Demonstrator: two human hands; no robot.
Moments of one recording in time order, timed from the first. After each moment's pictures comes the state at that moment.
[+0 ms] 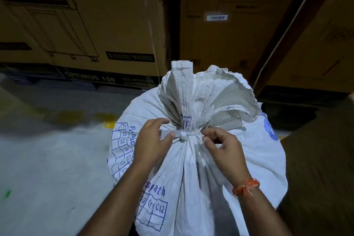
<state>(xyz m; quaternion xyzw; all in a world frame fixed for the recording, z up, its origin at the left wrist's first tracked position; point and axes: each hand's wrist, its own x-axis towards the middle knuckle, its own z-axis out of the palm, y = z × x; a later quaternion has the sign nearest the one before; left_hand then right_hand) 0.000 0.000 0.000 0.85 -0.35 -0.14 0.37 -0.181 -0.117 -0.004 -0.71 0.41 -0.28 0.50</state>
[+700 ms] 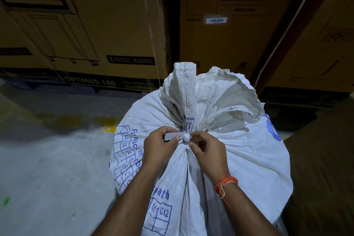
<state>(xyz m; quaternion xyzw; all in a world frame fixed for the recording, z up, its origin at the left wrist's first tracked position) -0.005 -0.007 -0.021 0.79 -0.23 -0.27 0.50 -0.141 -0.098 -0.031 -0.75 0.42 -0.25 0.45</state>
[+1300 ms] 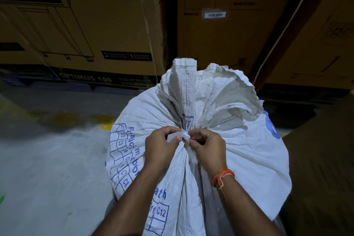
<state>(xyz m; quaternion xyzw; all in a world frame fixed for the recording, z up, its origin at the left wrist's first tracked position) -0.018 -0.018 -0.023 0.81 -0.24 -0.25 0.47 -0.136 -0.108 -0.032 -0.67 0.46 -0.26 0.52</state>
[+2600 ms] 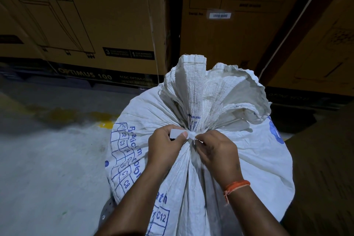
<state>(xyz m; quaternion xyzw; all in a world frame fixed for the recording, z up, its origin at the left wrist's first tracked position) -0.019 -0.021 -0.017 0.77 -0.21 -0.28 0.53 -0.160 -0.116 -0.029 -0.90 0.27 -0.31 0.17</state>
